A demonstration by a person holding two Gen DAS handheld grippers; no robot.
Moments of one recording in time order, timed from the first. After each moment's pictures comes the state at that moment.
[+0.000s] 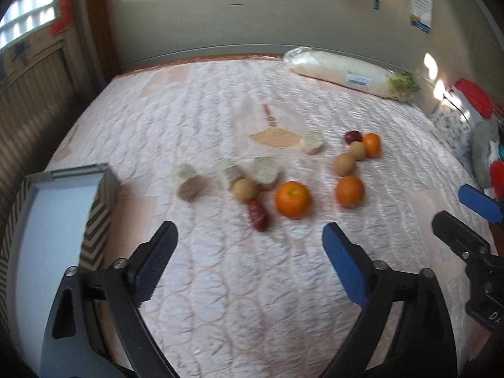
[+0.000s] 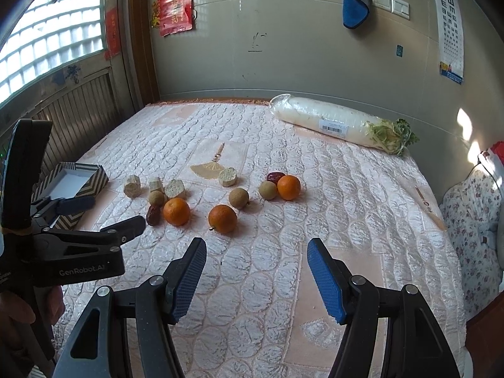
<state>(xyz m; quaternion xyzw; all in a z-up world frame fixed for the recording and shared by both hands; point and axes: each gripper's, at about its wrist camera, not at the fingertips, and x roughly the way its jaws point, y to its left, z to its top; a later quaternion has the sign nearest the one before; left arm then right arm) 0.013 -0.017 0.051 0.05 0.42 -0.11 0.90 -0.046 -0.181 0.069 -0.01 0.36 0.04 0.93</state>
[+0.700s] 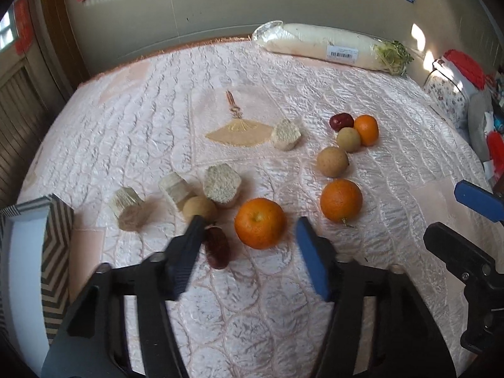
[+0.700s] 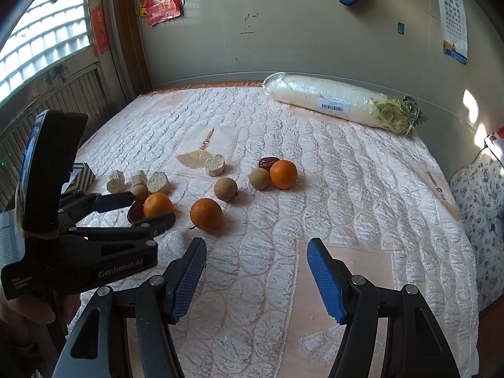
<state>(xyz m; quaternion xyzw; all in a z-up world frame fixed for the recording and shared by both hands) 0.052 -0.056 0.024 0.09 0.45 -0.13 0.88 -0.018 -0.195 0.047 0.01 0.40 0.05 0.92</state>
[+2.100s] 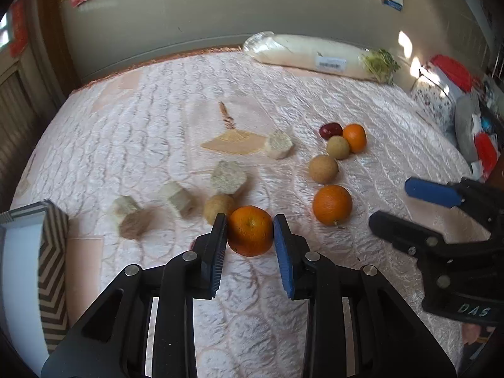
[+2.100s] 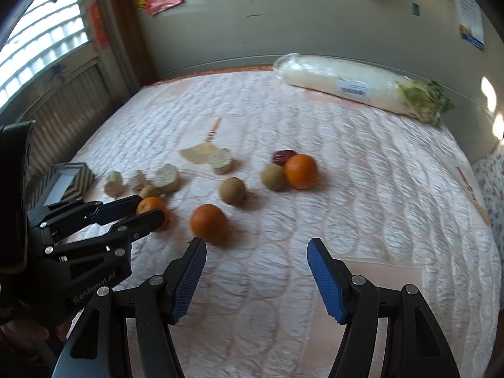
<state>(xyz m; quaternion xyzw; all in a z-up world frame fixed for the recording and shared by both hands) 0.047 -0.044 0.035 0.08 0.43 -0.16 0.89 0.017 -0.193 0.031 0.03 0.43 0.10 0.90</state>
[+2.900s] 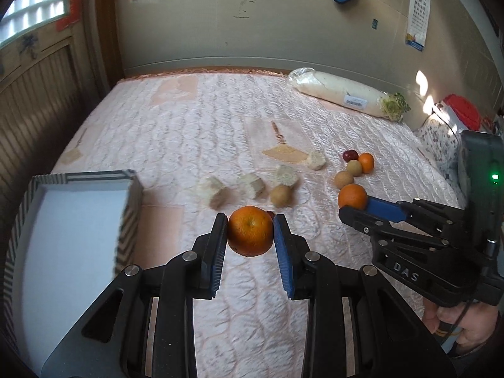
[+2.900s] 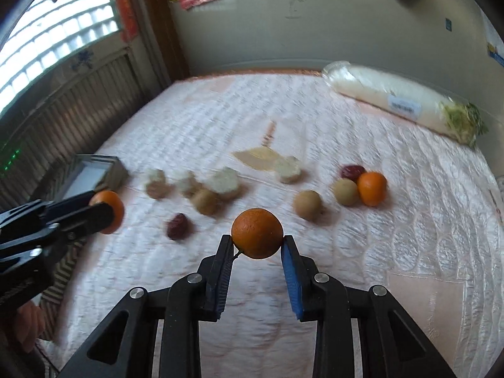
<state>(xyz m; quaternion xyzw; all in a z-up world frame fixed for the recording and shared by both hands) 0.002 0.033 0.084 0.01 0.41 -0.12 0.91 0.022 -0.140 0.037 0.02 0.42 0.15 0.90</state>
